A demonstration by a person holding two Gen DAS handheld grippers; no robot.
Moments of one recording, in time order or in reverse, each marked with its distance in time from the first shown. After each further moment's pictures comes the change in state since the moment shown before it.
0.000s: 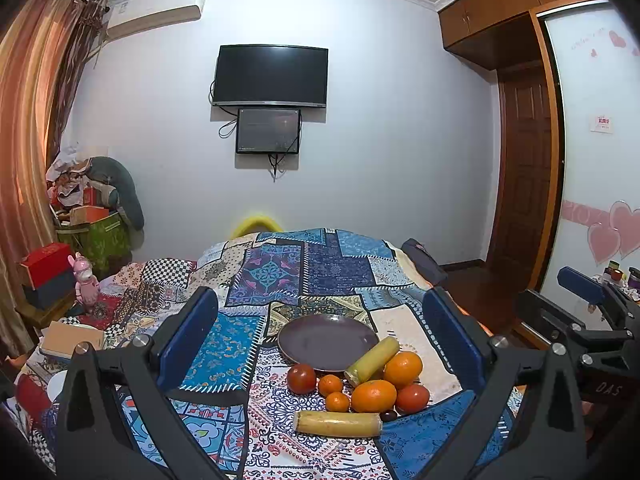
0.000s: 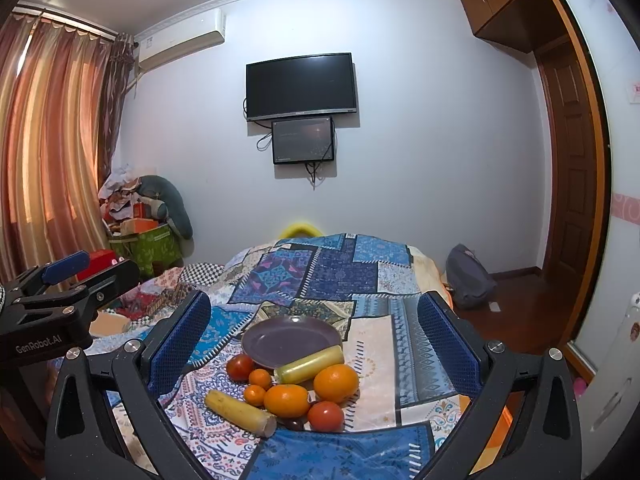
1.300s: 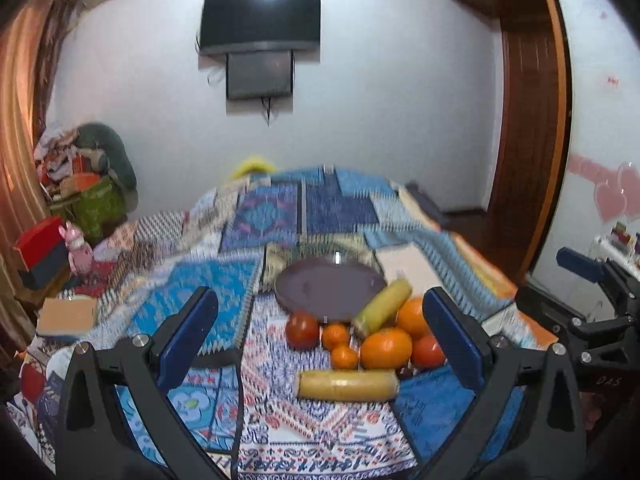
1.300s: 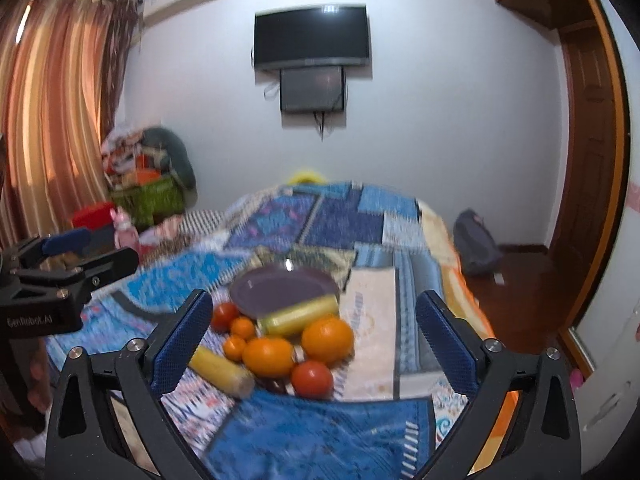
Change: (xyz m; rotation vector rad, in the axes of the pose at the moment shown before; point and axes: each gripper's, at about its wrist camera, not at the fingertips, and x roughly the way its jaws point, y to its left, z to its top) left arm 0.065 0.002 -0.041 0.038 0.252 -0.009; right arm 0.049 -0.017 -0.044 -0.051 0.199 0.032
